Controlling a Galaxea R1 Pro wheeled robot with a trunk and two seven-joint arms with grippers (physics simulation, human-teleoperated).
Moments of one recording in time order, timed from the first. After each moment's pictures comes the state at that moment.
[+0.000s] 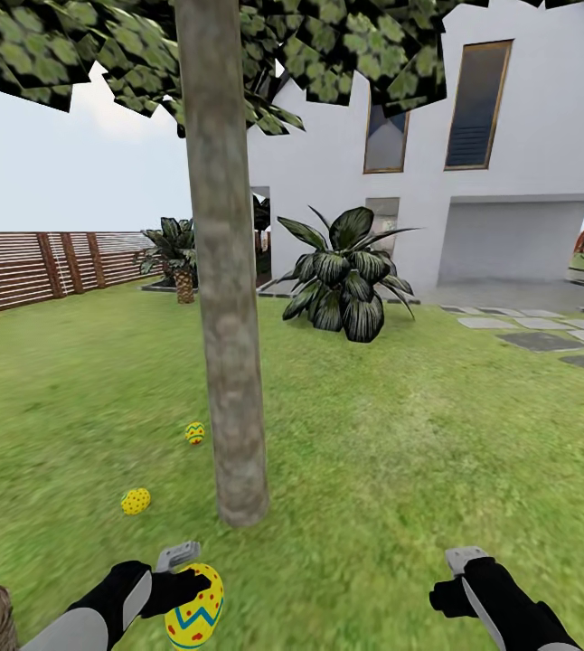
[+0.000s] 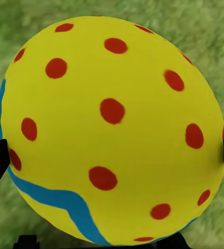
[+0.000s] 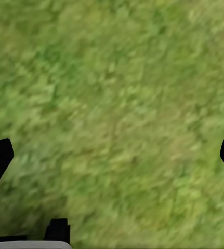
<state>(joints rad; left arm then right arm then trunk) -0.61 0.03 0.44 -0.23 -0.20 0.44 -0.24 -0.46 -0.17 0.03 -0.58 0.08 0.64 0.10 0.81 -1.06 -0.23</state>
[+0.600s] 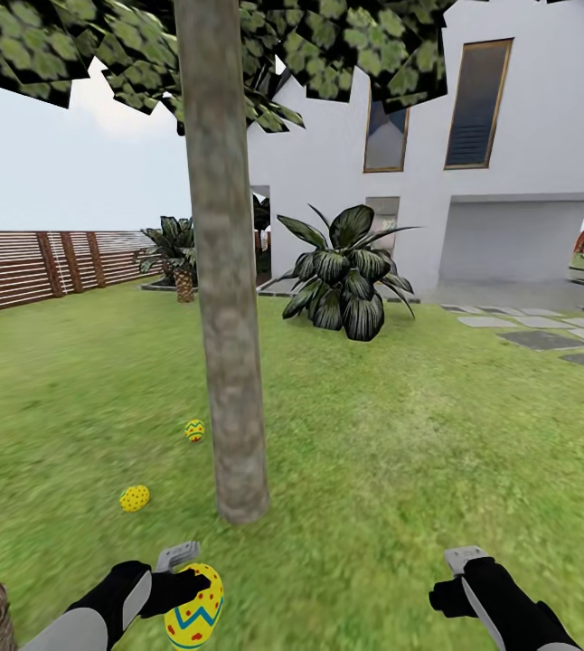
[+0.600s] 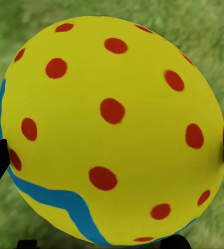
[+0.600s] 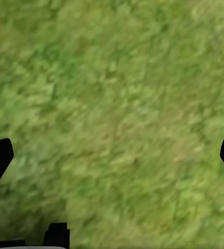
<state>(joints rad) -0.61 0.03 0.44 -0.23 -0.20 0.44 -0.24 -0.46 -0.17 0.03 -0.58 0.08 0.64 0.10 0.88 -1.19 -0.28</state>
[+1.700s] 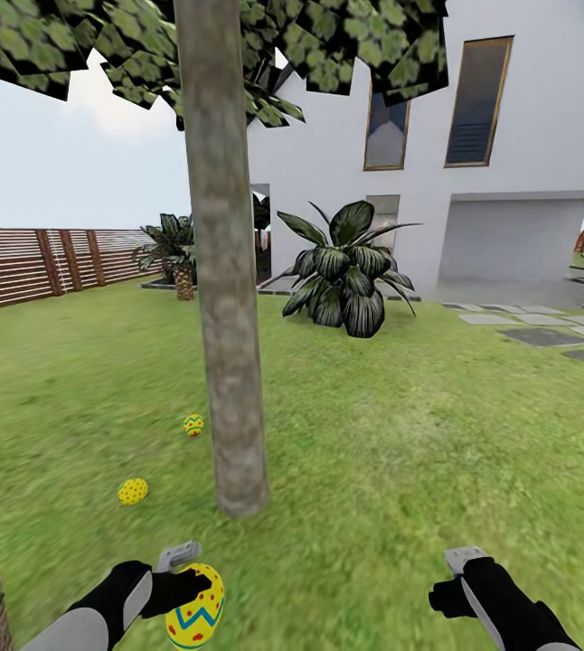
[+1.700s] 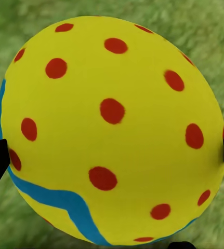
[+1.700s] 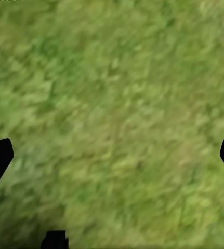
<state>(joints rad) -0.61 0.03 0.44 -0.23 -0.20 0.44 -0.24 -0.46 -0.17 0.03 -0.58 0.09 0.64 0.10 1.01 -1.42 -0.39</state>
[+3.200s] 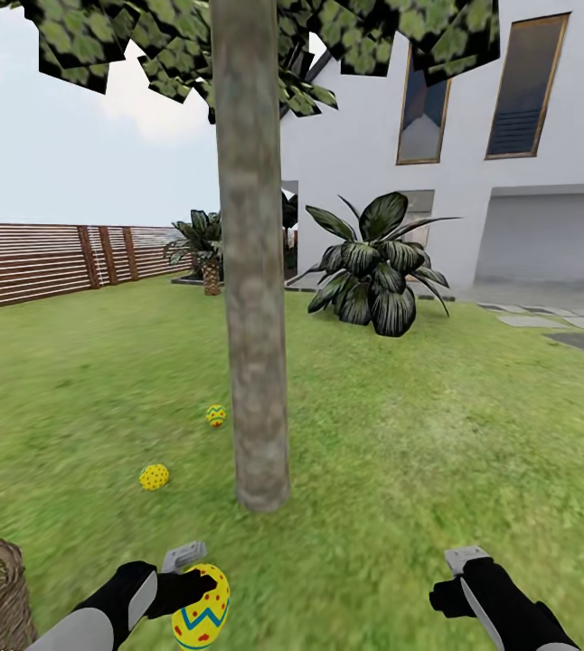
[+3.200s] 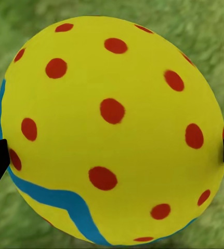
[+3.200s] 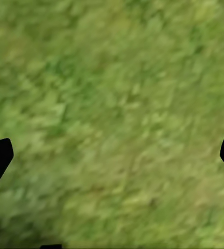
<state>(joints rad) -0.61 0.01 0.44 -0.22 -0.20 0.44 -0.24 -0.46 -0.17 0.03 -0.58 0.08 0.64 0.08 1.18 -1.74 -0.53</state>
